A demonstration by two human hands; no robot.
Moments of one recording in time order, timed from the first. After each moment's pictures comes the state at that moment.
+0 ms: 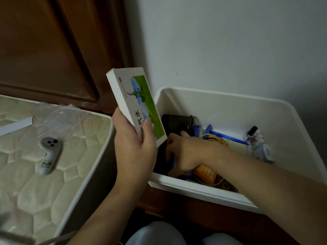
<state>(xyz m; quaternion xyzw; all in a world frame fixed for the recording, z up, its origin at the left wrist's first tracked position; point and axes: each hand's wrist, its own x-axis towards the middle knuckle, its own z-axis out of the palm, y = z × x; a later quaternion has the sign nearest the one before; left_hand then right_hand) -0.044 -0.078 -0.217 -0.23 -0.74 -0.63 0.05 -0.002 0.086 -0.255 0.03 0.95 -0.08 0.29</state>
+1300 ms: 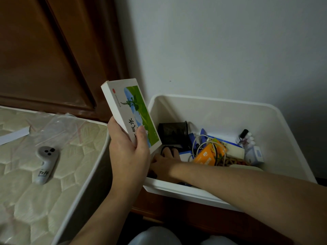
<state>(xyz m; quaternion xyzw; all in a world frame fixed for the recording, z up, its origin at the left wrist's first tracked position) -0.043 -0.079 -0.219 -0.21 -0.75 -0.62 0.05 -0.019 0.041 -0.309 0.03 0.95 -0.09 0.29</state>
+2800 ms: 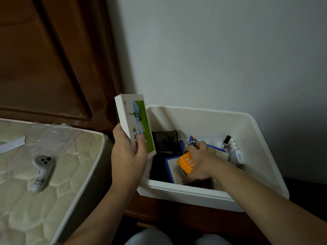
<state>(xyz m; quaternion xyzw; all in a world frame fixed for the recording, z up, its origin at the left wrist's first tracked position) -0.041 -0.076 -0.219 -0.26 -0.78 -0.57 0.04 0.078 0.121 -0.251 0.32 0.90 -0.19 0.23</state>
